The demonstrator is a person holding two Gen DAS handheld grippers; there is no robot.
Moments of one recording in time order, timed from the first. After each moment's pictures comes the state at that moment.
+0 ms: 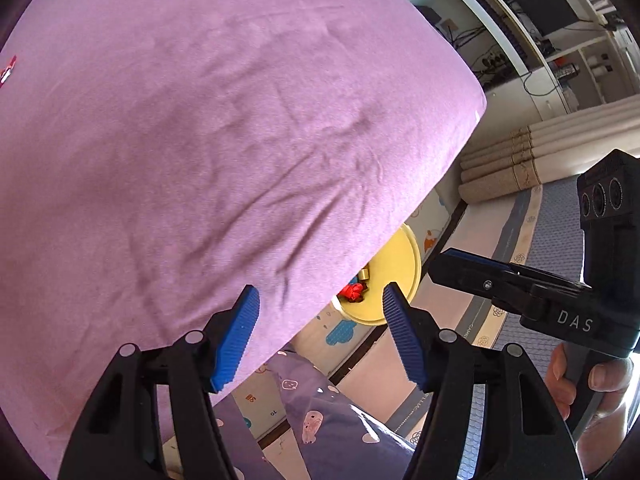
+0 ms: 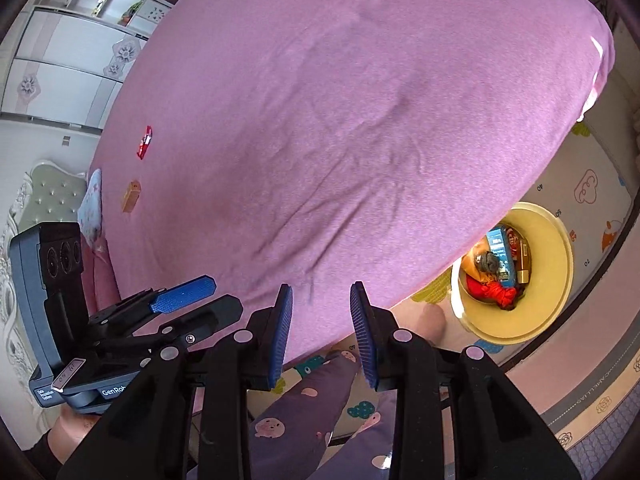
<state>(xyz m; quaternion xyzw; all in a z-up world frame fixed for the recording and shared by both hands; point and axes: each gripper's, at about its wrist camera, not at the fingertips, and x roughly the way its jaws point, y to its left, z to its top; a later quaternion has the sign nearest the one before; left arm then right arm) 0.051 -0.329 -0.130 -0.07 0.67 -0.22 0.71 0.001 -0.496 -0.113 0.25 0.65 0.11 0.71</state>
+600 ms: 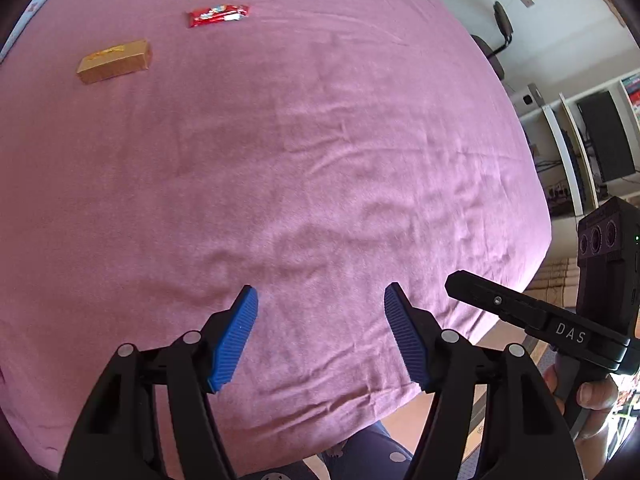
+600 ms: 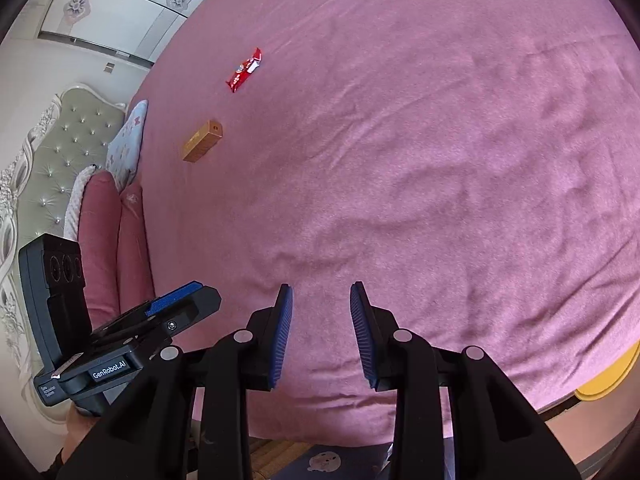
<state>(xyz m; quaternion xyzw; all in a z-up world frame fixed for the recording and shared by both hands) 0.096 0.007 -0.115 -0.19 0.63 -0.05 0.75 0.114 -0.197 -0.111 0.19 0.66 0.22 0.70</state>
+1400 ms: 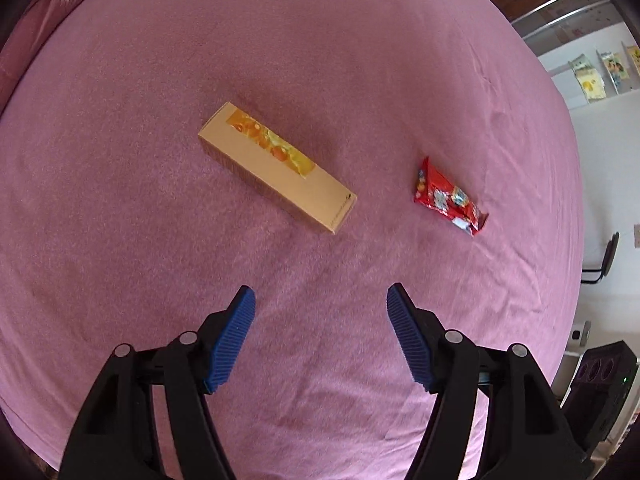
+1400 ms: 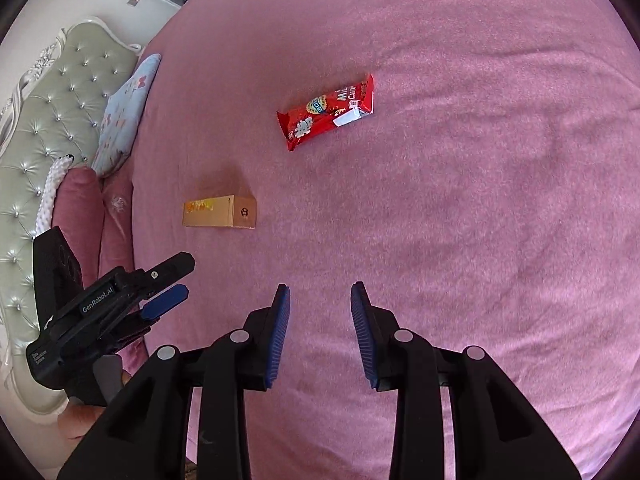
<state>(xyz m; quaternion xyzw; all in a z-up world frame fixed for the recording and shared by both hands) 0.278 0.240 -0.199 -0.40 0.55 0.22 0.70 0.370 -0.006 -0.180 0.09 0.68 0.30 0.67</state>
